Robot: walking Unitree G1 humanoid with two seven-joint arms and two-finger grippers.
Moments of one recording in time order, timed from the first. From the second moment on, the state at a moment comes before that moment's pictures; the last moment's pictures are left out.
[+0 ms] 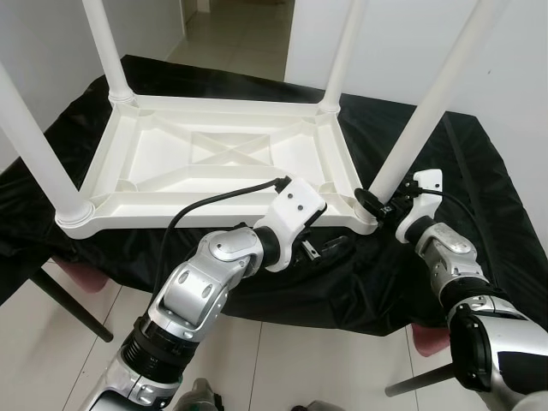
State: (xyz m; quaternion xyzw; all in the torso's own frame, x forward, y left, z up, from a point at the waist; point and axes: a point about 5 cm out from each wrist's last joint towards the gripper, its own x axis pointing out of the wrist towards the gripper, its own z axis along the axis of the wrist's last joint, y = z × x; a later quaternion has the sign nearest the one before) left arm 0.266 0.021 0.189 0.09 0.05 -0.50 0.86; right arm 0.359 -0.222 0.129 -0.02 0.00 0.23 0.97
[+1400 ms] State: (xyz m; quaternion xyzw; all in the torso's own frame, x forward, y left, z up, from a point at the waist) left arm 0.259 0.015 0.182 0.08 0.06 -0.51 0.85; right arm 0.335 -0.168 0.134 0.04 -0.04 -0.16 0.99
